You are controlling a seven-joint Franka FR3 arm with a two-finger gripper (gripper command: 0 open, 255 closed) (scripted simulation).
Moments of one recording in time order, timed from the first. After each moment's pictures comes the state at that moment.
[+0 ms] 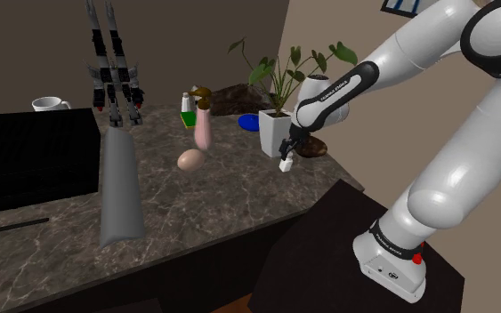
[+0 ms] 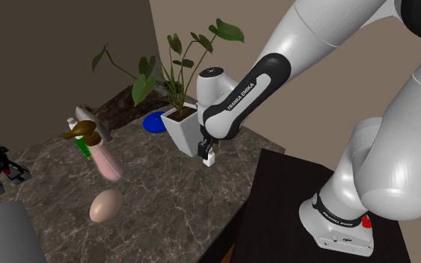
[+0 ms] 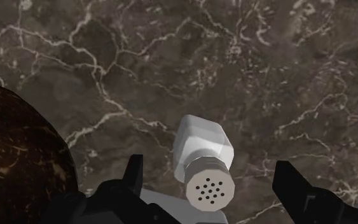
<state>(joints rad) -0.07 0.04 -0.11 -2.57 0.01 2.61 -0.06</state>
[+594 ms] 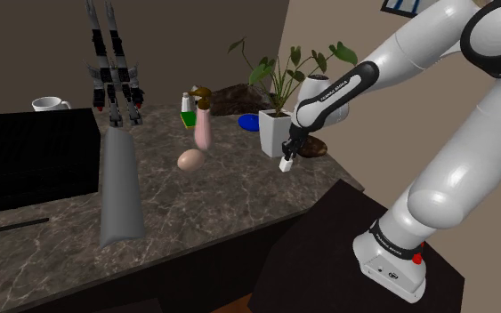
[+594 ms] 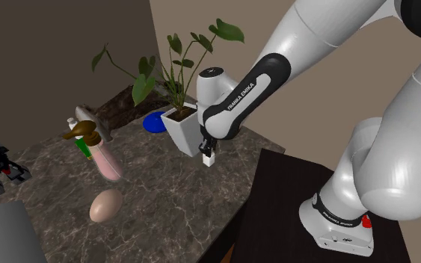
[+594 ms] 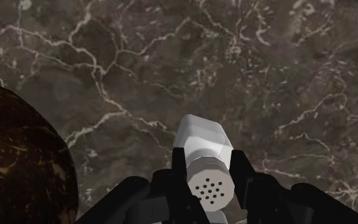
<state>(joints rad) -0.06 0.04 -0.11 -2.57 0.01 2.61 -0.06</state>
